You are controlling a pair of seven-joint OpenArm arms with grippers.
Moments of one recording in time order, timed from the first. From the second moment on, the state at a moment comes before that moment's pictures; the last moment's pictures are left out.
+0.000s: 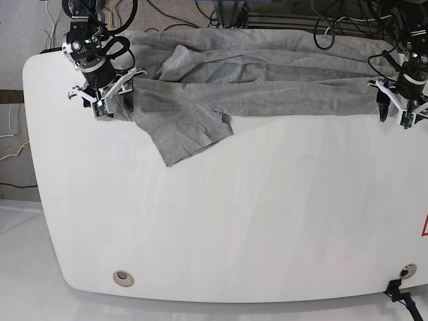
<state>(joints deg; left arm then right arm) 24.6 -22.7 -29.8 99.6 -4.4 -27.8 24.5 -26.8 13.0 14.5 106.7 9.9 21.6 -29.5</state>
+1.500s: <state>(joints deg) 23.4 -17.0 -21.3 91.4 -5.3 -27.5 24.7 -20.6 9.2 10.5 87.8 14.6 26.7 -21.8</state>
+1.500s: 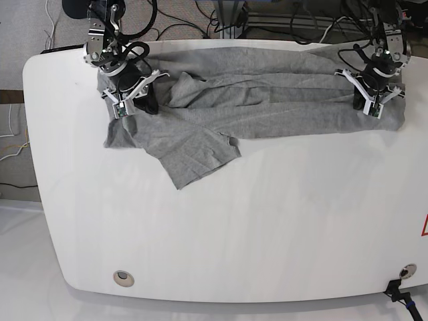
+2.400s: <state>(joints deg) 13.4 -19.6 -16.9 89.1 -2.0 -27.9 27.0 -14.4 10.1 10.3 88.1 10.9 25.0 -26.6</state>
